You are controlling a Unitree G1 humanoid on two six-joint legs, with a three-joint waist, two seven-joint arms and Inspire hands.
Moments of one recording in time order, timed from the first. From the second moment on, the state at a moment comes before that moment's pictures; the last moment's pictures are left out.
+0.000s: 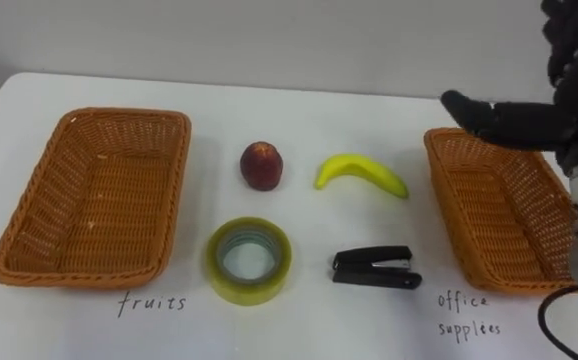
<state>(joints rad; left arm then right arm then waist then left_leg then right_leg) 0.27 0.23 0.08 0.97 0.41 -0.02 0.25 -0.03 -0.44 -0.13 -0.17 0.16 -0.10 0.00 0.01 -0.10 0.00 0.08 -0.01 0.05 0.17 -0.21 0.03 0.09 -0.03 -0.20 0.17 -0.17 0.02</state>
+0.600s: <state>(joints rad) 0.25 0.24 0.07 0.98 0.41 -0.02 0.22 0.00 -0.44 -0.10 -0.16 0.04 -0.06 0.26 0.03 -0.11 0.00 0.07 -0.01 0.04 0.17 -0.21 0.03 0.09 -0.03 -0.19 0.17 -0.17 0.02</state>
